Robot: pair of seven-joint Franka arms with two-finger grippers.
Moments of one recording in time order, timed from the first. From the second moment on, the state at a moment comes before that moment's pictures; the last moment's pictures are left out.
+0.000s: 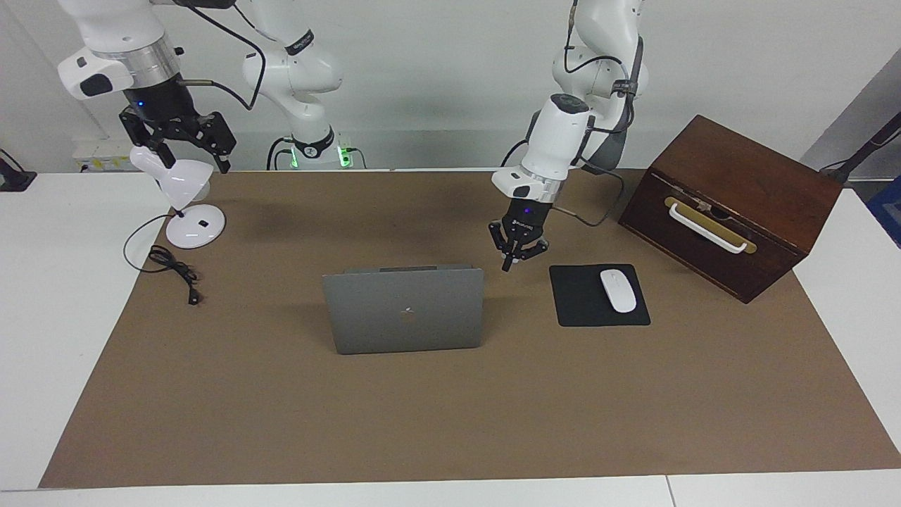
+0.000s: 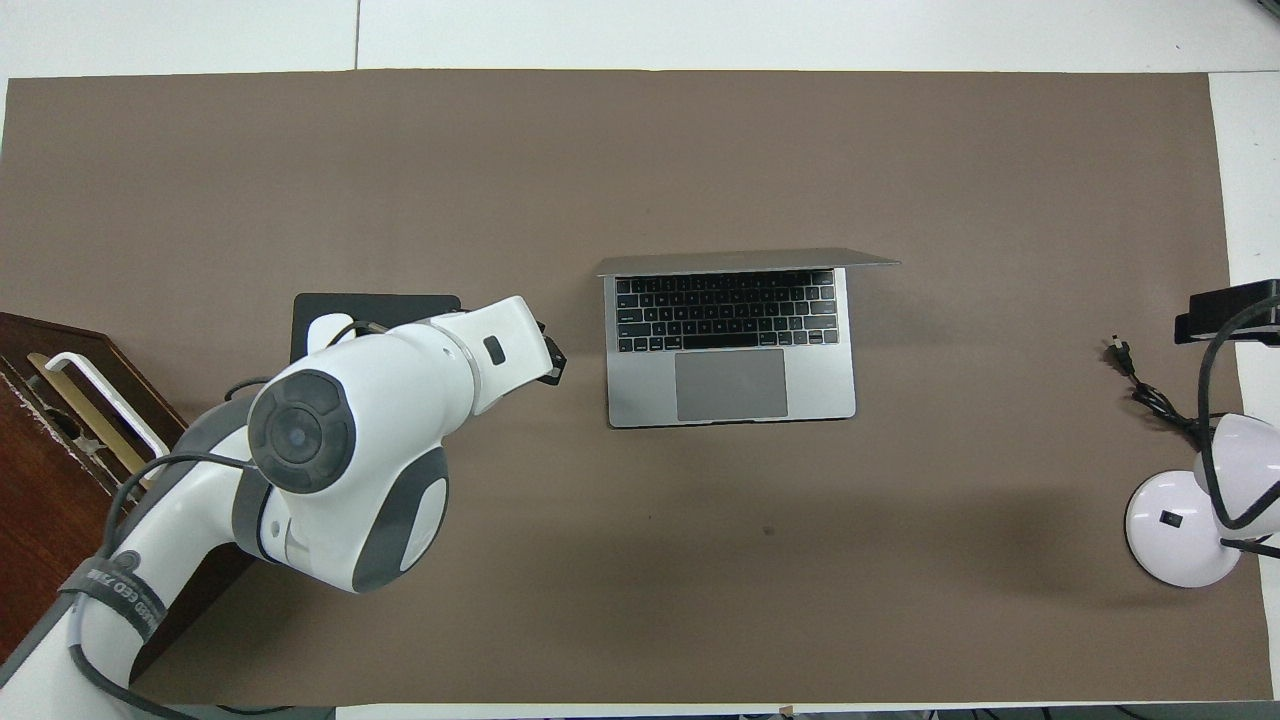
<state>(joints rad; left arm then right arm) -0.50 0.01 -0.03 -2.16 -0.15 2.57 0.06 0.02 -0.13 -0.06 -1.65 -0.03 1.54 0.11</state>
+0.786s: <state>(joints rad) -0.32 -0.07 -0.02 -1.92 -0.17 2.10 0.13 0.02 -0.11 -0.06 -1.65 -0.03 1.49 0.08</state>
